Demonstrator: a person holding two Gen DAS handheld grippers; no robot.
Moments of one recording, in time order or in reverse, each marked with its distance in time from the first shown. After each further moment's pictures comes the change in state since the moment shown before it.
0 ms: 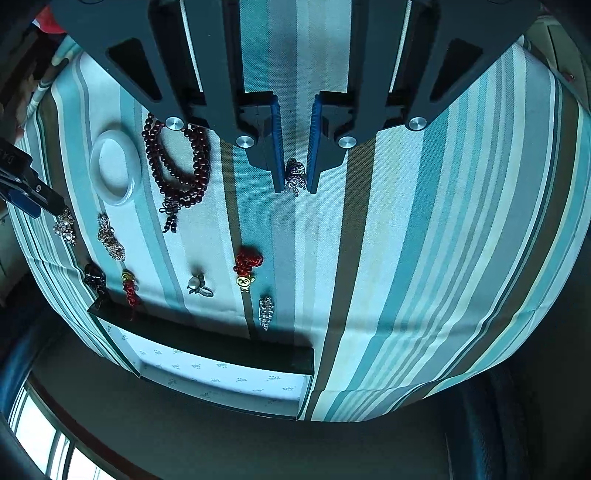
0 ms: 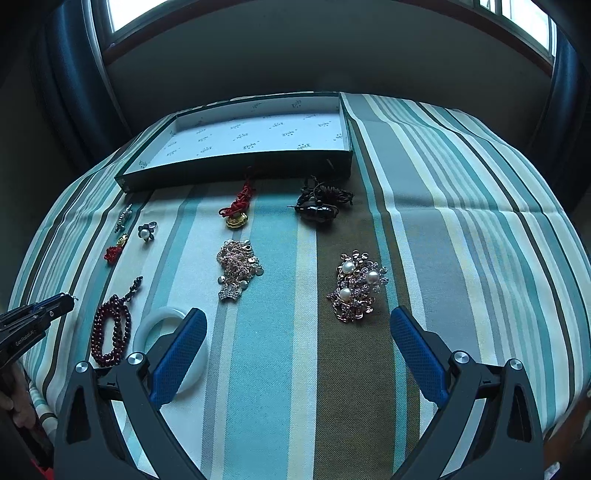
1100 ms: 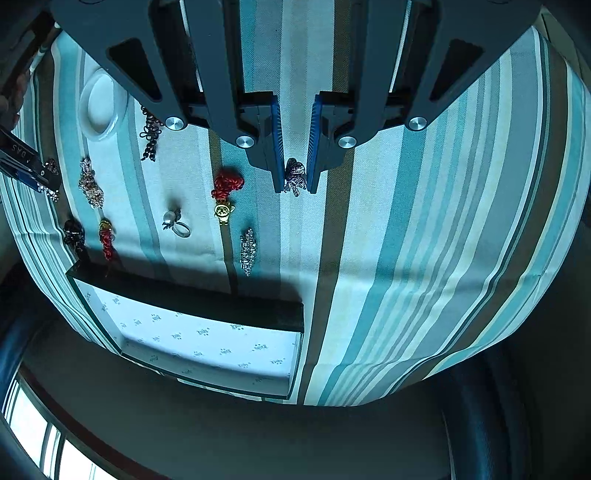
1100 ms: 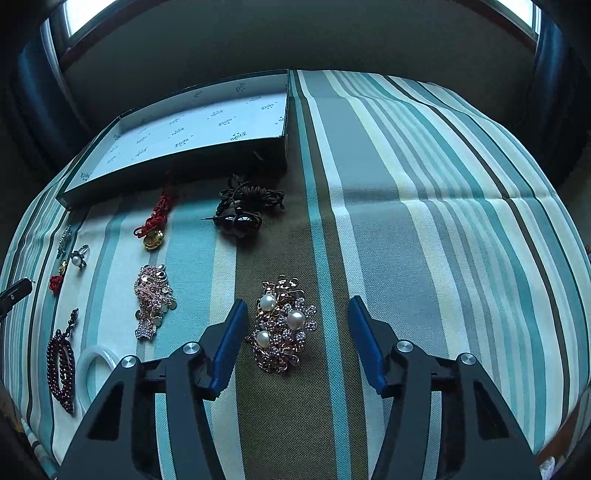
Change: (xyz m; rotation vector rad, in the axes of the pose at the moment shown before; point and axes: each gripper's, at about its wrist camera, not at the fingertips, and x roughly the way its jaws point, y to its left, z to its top) left arm 0.021 0.005 0.048 0.001 -0.037 0.029; right arm 0.044 -0.030 0.022 0.062 0.070 -0.068
